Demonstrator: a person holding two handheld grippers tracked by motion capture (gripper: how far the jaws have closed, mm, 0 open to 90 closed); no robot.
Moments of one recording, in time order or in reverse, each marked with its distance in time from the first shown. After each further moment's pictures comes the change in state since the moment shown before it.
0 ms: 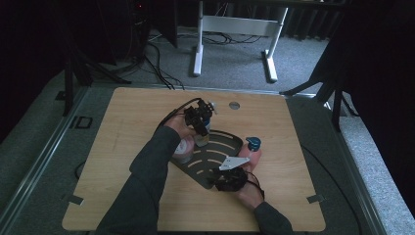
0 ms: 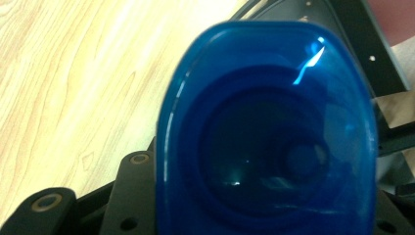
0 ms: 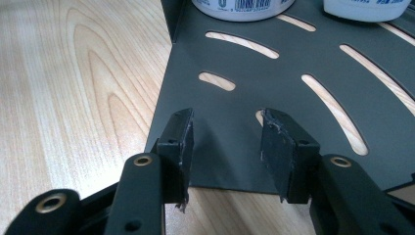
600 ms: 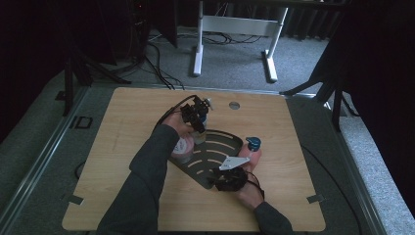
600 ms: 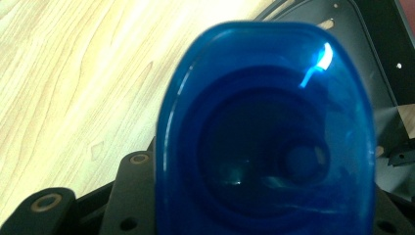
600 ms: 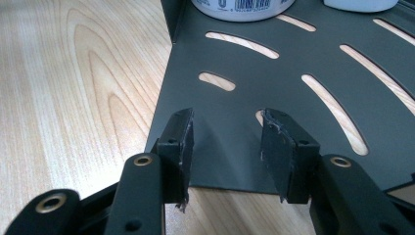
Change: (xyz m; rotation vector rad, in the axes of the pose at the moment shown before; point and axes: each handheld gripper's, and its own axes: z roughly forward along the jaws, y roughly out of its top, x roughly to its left) left arm 0.015 -0.004 0.002 0.001 0.001 -0.069; right arm 0.000 0.000 0.000 -0.002 0.002 0.001
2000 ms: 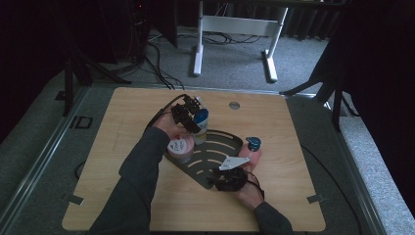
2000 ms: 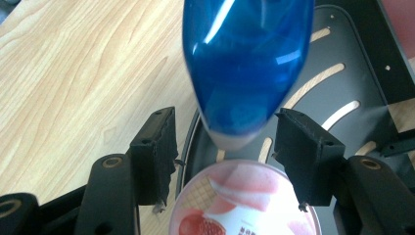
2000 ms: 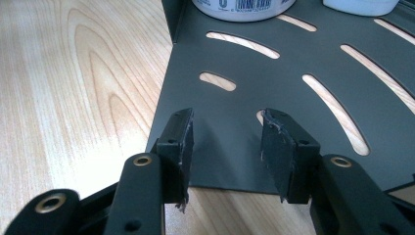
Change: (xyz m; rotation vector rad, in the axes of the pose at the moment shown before) left arm 0.005 -0.030 -0.022 -0.093 0.014 -0.052; right arm 0.000 0.000 0.000 0.000 0.001 0.001
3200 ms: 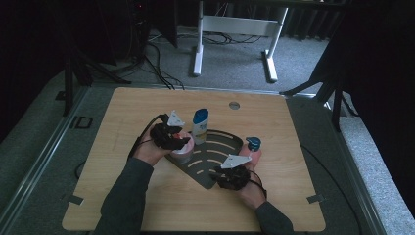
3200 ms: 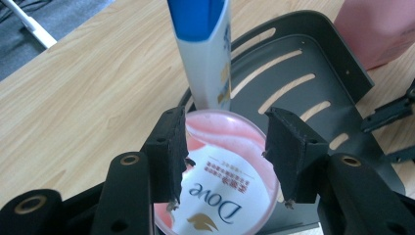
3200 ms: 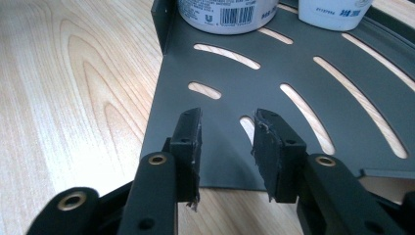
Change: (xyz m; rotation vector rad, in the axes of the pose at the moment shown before) left arm -0.038 -0.084 -0.025 -0.315 0.078 -0.045; right arm 0.002 0.008 -0.013 0.001 -0.060 -0.002
